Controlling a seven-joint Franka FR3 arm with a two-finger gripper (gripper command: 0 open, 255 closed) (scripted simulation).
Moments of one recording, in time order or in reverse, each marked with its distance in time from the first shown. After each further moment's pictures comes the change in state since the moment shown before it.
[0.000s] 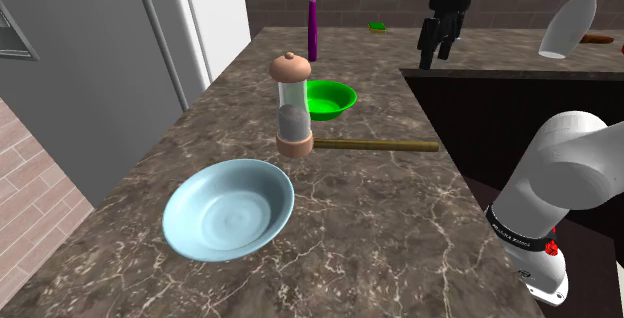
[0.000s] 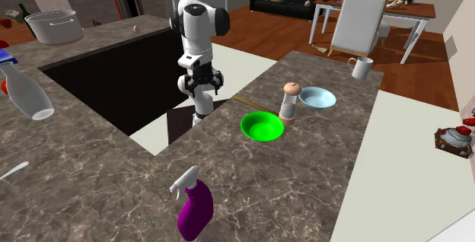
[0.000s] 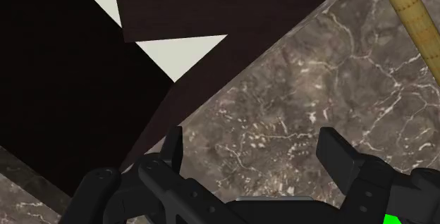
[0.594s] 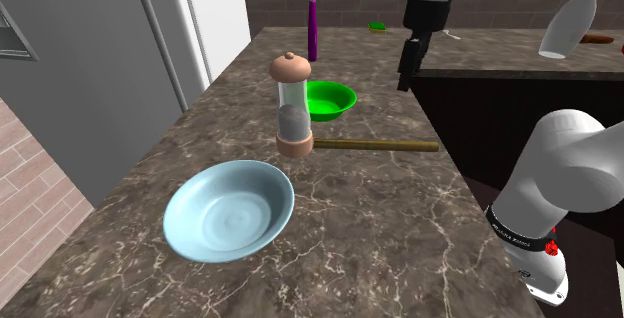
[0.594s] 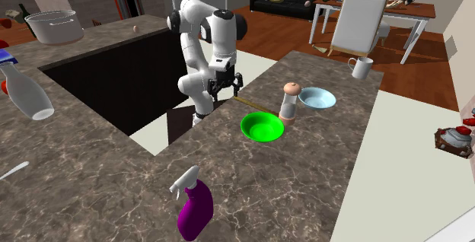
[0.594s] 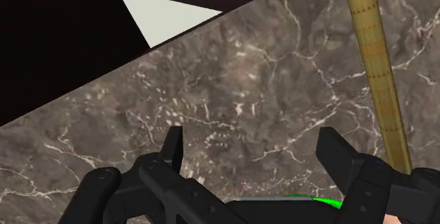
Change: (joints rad) arm 0.131 0.011 0.109 -0.062 0.050 0.137 -0.069
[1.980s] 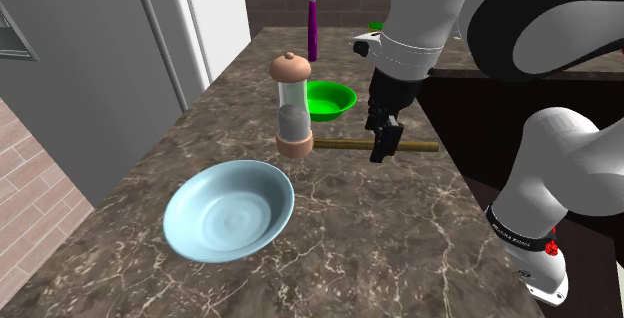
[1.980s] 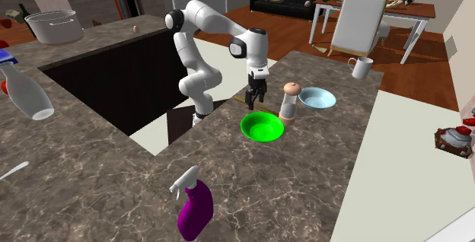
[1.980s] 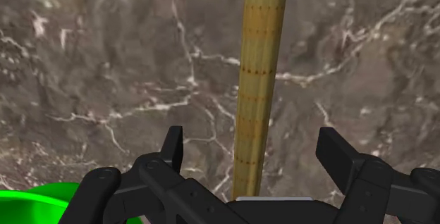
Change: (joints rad) arm 0.224 0.062 0.213 -0.173 0.076 0.347 -0.105
